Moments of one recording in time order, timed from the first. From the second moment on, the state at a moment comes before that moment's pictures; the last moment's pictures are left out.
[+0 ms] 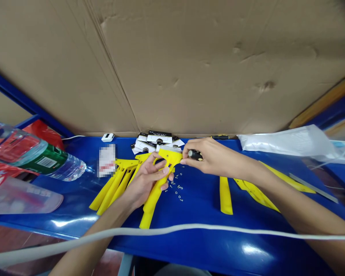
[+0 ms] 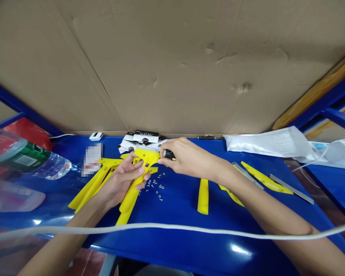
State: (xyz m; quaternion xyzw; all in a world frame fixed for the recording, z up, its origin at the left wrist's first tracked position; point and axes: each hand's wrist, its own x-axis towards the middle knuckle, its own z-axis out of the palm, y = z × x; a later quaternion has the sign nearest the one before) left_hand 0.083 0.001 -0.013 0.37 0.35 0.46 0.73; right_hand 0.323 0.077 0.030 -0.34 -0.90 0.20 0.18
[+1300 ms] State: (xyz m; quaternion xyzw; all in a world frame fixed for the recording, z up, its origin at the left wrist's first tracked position) left_hand 0.081 0.004 -0.014 0.23 0.33 0.48 0.78; right_hand 0.329 0.092 0.037 -0.39 -0.82 0.35 0.21
